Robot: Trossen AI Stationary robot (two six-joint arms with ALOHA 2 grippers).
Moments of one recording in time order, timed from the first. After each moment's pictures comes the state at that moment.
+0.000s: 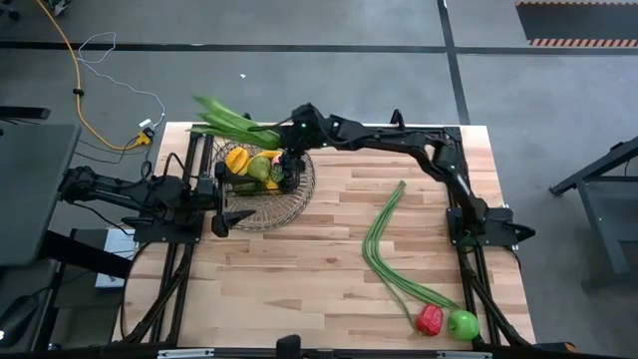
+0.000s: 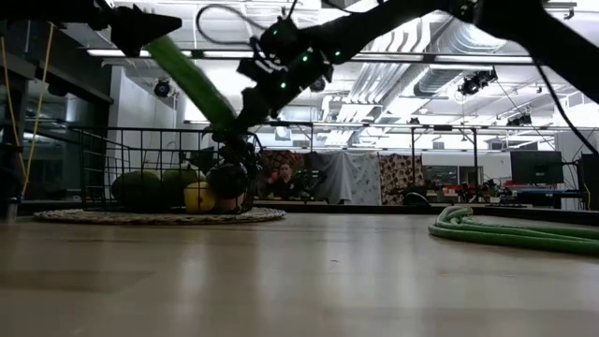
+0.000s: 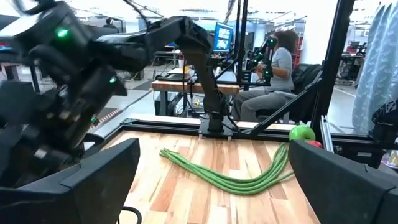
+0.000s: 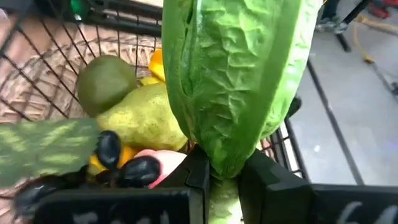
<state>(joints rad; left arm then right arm) -0.07 0.43 0.32 0.15 -0.29 -0.02 -0.36 2.23 1.95 -0.31 -0.10 -0.43</state>
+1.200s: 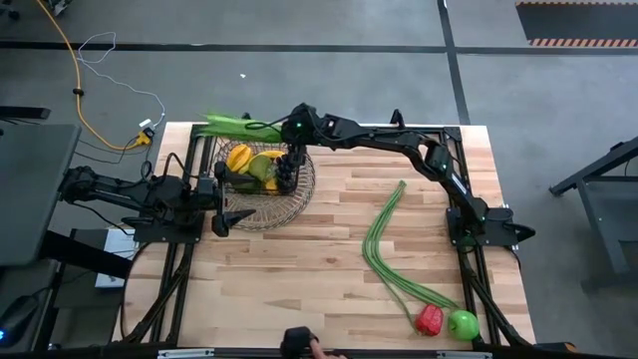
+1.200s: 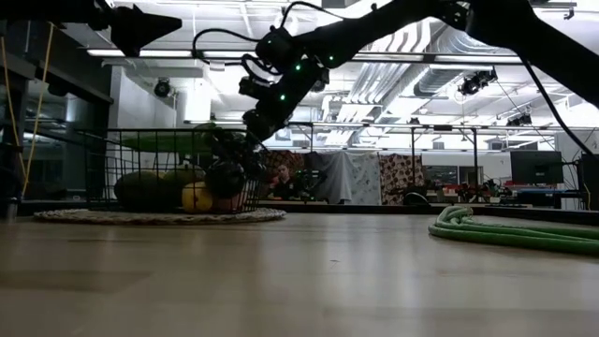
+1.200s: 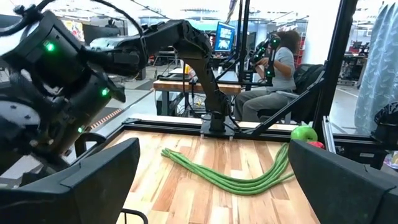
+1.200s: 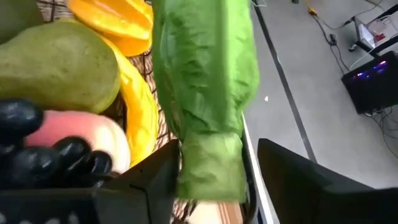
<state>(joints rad) -0.07 0.43 0.32 0.15 -0.30 -0.01 -0.37 2.29 2.04 -0.42 0.17 -0.43</state>
